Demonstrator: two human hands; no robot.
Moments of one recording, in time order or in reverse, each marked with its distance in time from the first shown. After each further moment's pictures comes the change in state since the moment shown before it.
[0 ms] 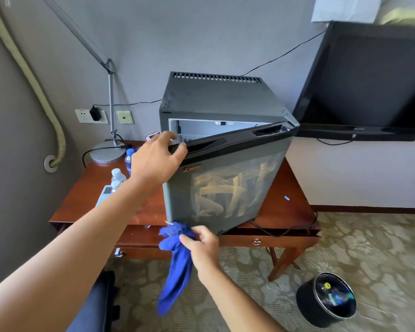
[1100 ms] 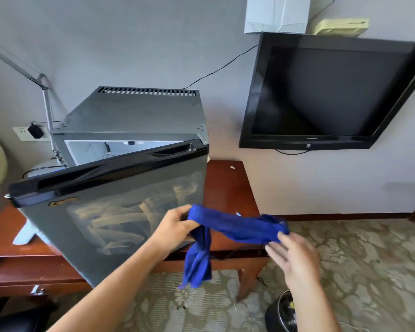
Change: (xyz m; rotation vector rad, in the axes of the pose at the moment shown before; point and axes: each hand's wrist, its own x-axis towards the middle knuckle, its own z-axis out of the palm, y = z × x) left_hand -0.073 0.184 0.209 -0.922 -0.591 -0.251; right_hand 0.073 -0.121 -0.397 0.468 0.412 0.137
